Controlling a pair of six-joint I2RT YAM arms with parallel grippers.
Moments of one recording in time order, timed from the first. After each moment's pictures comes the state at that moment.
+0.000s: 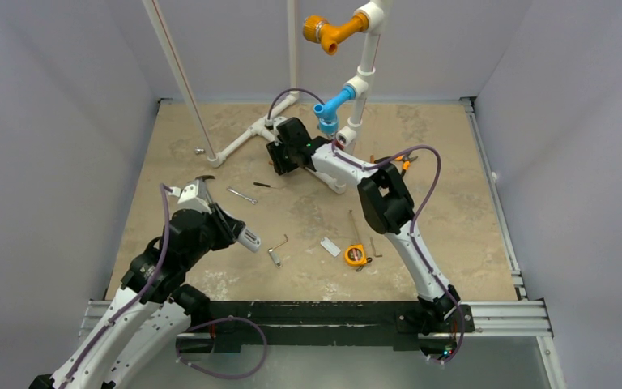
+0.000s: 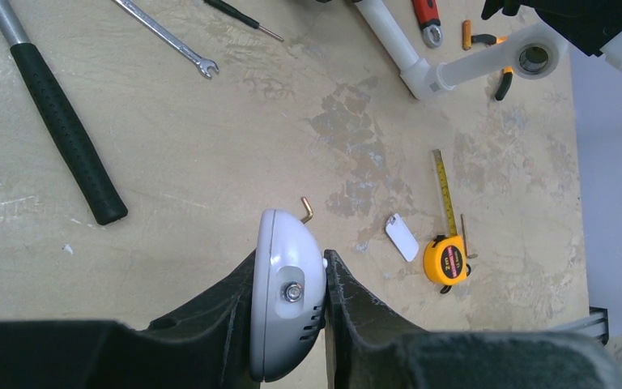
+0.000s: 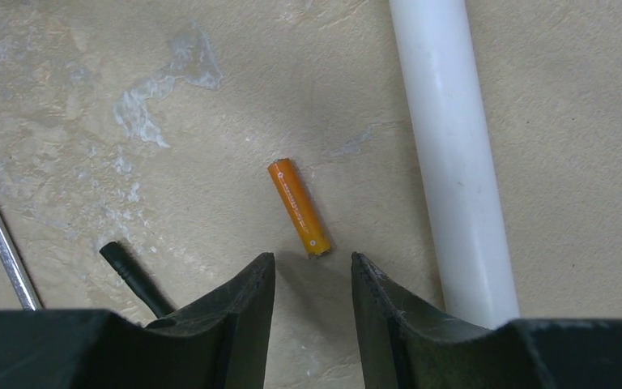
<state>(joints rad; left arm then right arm) -0.54 0.49 0.63 -0.68 -0.16 -0.75 0.70 2.48 2.09 -0.39 -0.03 0.13</state>
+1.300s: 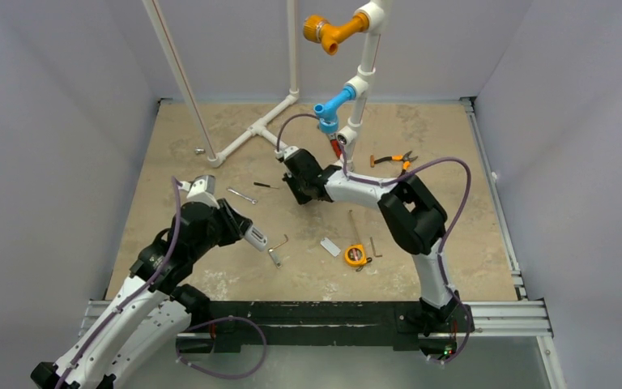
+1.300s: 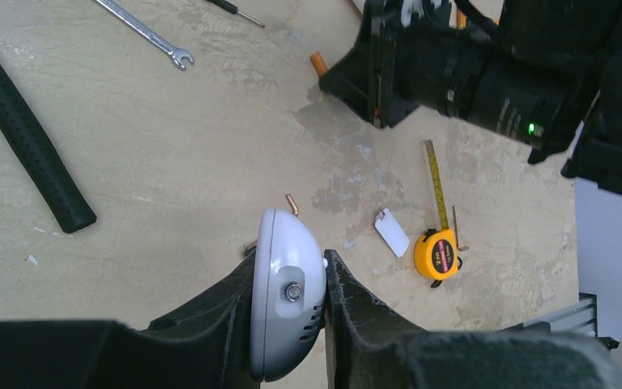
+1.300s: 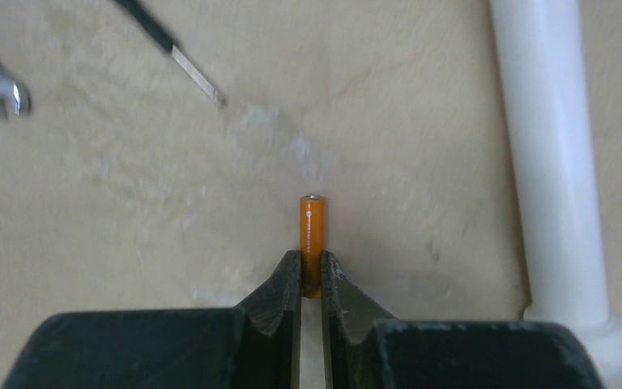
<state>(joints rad) -0.54 0.57 0.63 -0.61 -0.11 -0.77 0.79 2.13 1.52 -0.29 0.14 0.14</state>
